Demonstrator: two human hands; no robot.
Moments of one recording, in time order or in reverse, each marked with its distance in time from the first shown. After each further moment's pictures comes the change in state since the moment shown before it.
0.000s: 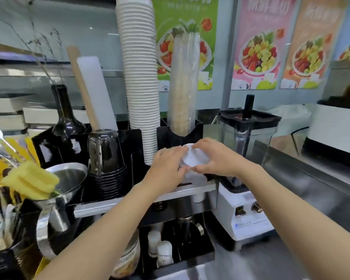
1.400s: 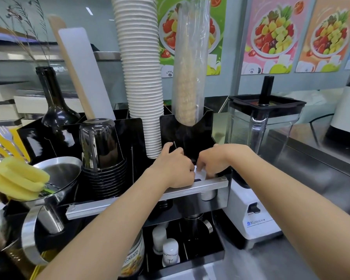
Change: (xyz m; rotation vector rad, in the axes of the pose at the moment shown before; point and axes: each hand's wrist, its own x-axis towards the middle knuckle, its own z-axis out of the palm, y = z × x) left_hand 0.027 -0.024 0.022 0.478 -0.461 0.082; right_hand 0.048 0.001 0.028 -0.382 -0.666 0.165
